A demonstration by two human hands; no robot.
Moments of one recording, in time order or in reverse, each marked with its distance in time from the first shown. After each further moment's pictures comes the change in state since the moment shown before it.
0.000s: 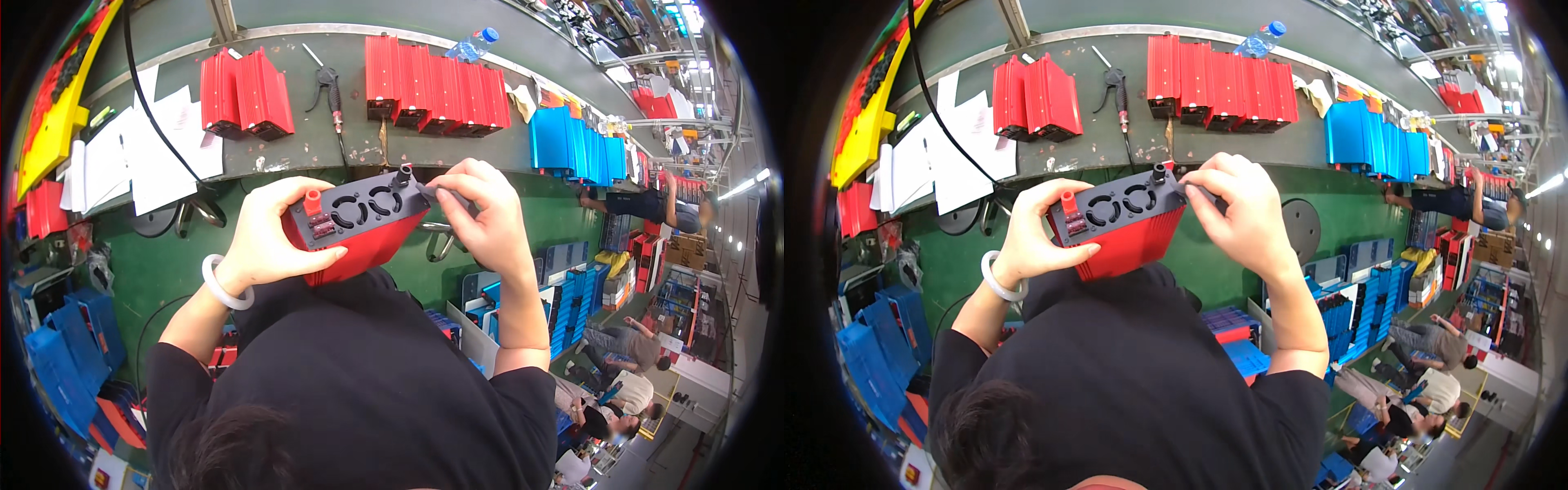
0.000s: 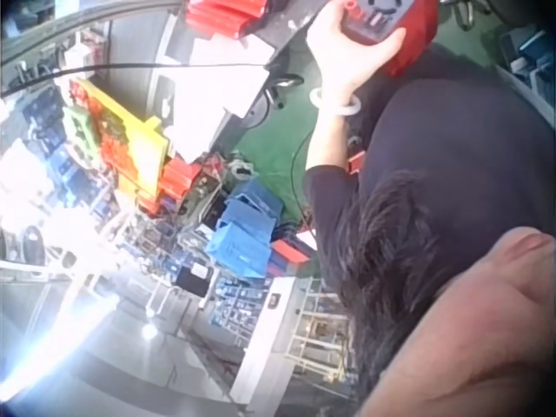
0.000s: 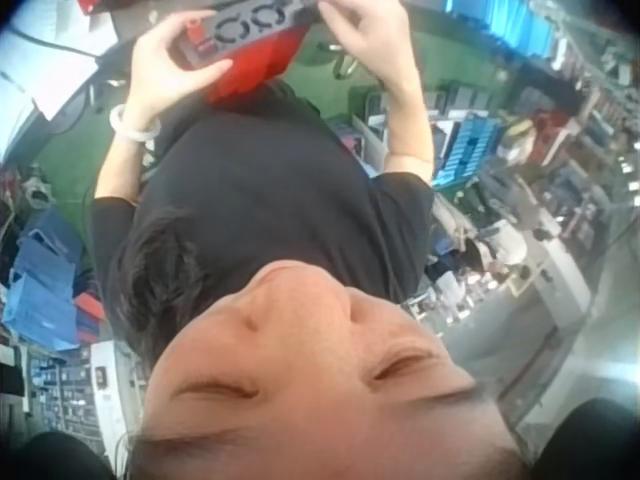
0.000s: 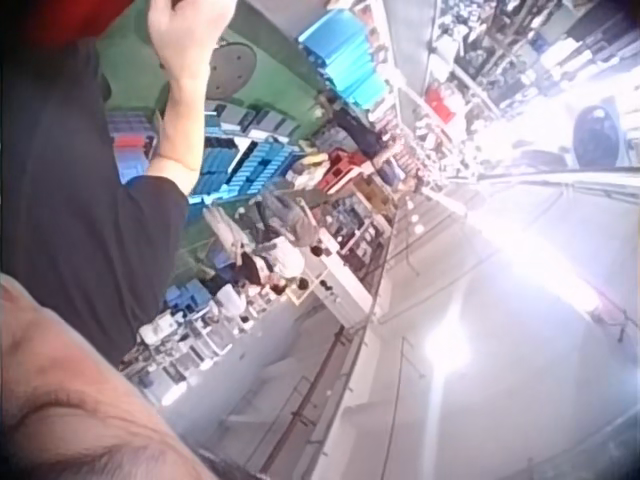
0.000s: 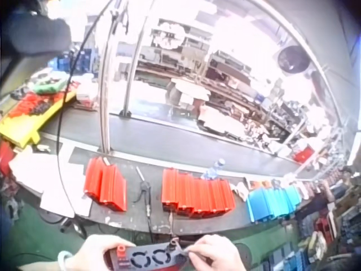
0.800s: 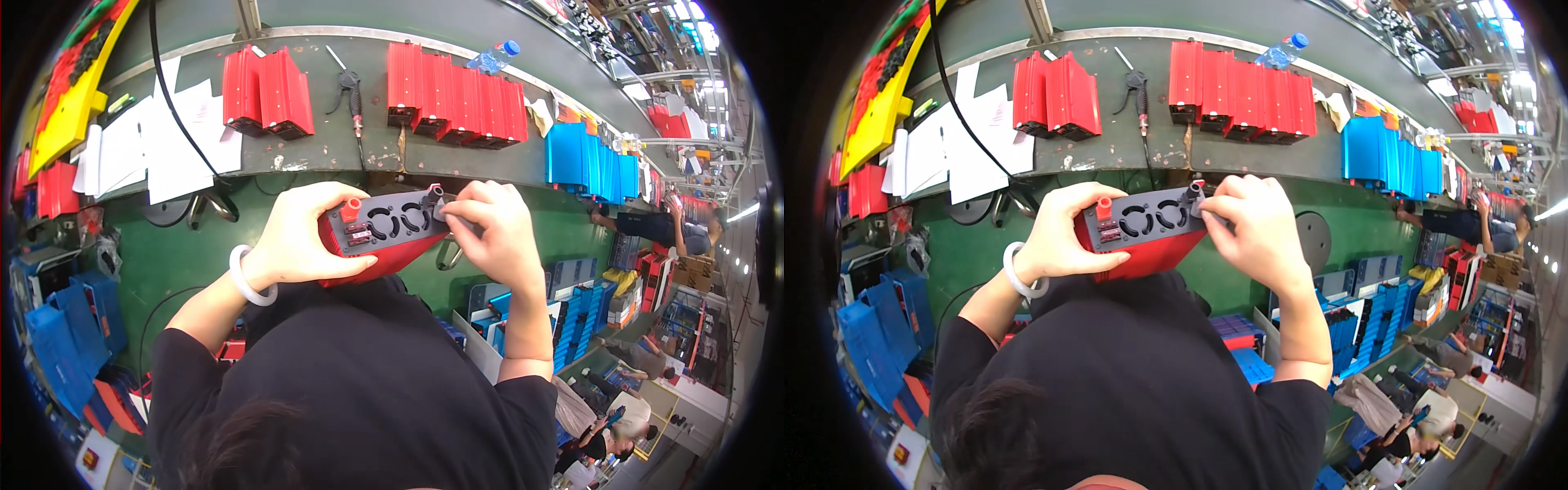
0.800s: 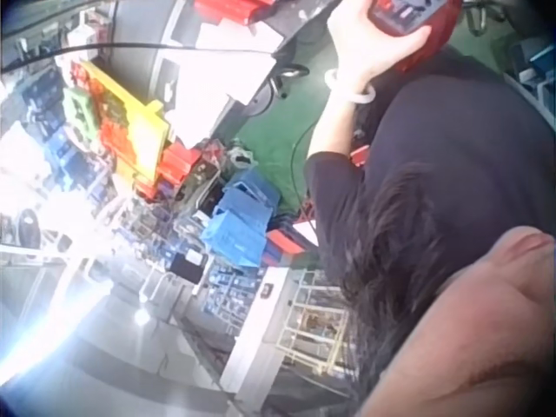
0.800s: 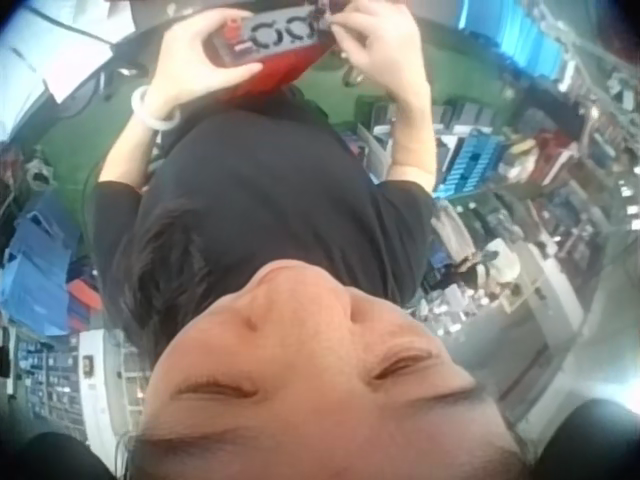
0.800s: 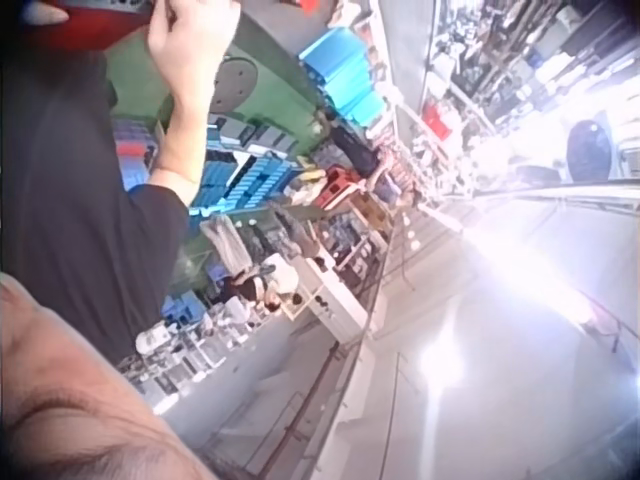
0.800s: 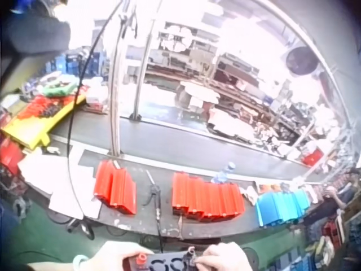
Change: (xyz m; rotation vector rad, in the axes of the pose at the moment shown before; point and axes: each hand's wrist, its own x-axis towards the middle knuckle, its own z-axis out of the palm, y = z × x) left_hand 0.006 0.005 0.005 0.061 -0.055 0.074; right_hand 0.000 -0.004 -0.002 -0.169 -0.160 -0.091
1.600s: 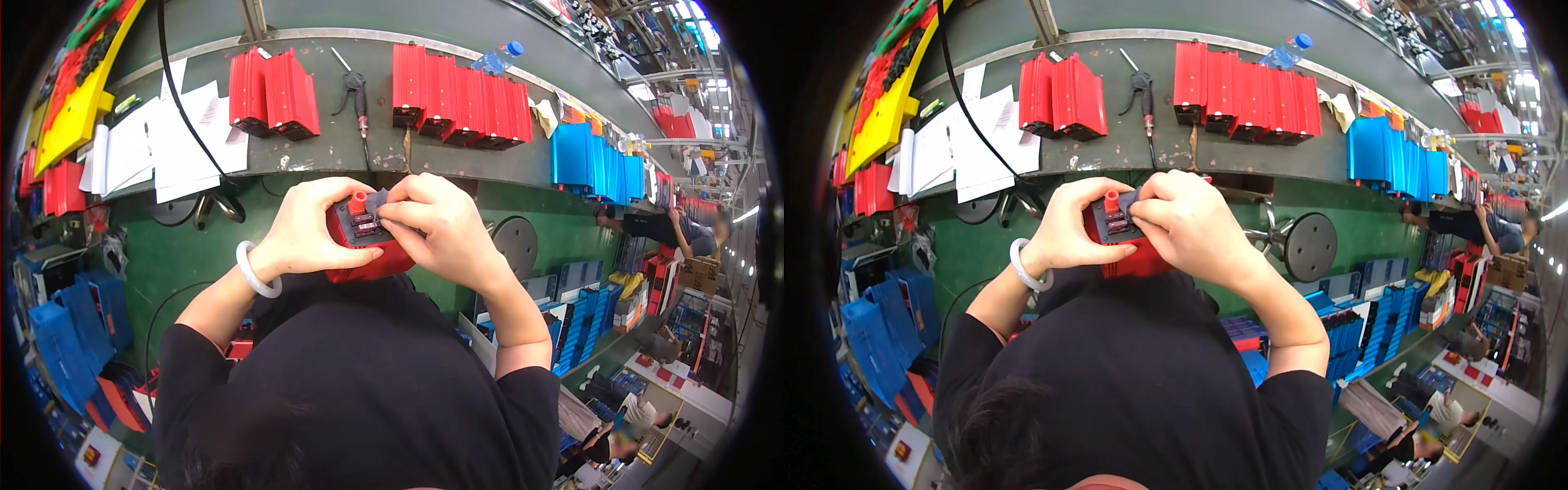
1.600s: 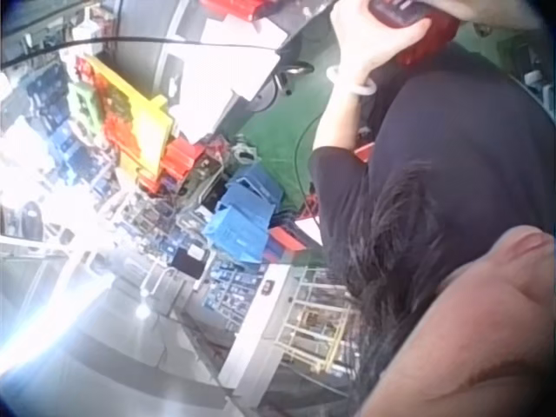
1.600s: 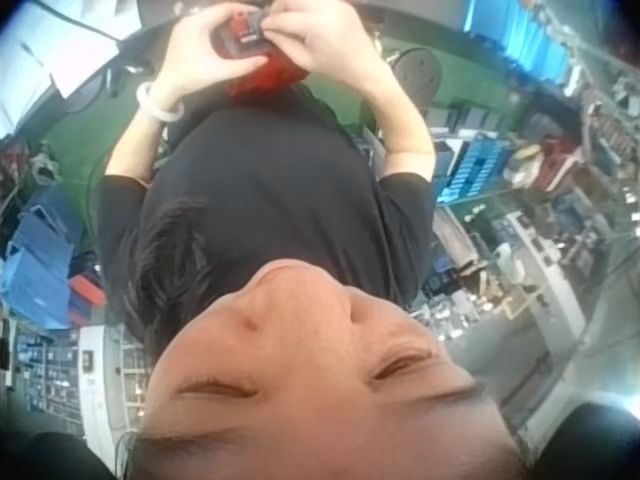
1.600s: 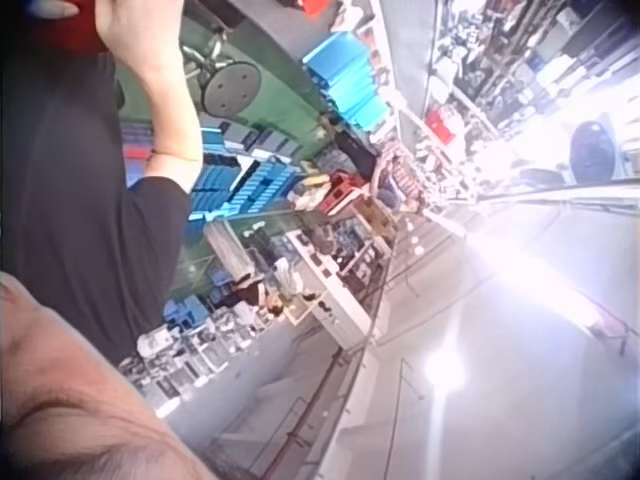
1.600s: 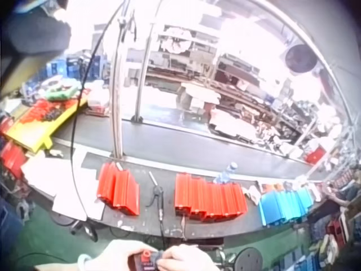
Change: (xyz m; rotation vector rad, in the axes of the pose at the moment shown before) left_hand 0.005 0.001 0.005 -0.095 -0.020 -0.050; right_hand 0.027 -0.028 0.033 0.340 0.101 -0.185
